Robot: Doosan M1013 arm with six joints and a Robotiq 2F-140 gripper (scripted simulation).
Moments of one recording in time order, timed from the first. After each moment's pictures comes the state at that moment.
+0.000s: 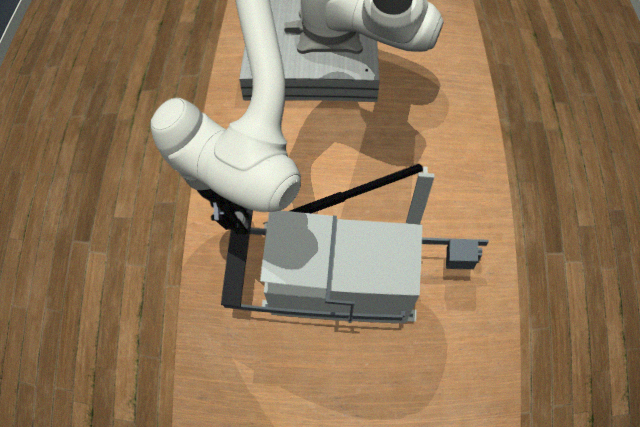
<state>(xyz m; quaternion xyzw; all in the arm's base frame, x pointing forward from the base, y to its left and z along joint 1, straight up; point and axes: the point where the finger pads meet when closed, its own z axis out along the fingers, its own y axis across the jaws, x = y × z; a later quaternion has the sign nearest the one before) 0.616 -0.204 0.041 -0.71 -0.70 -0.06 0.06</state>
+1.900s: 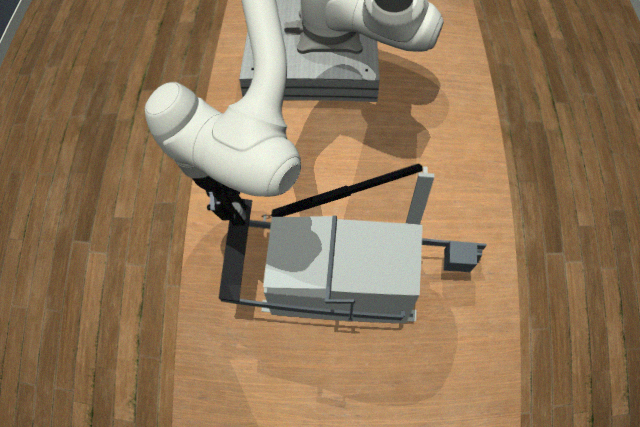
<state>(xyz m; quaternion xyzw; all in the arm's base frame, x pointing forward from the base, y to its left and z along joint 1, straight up) 0.616 -0.204 0.088 -0.71 -0.70 -0.06 0.06</state>
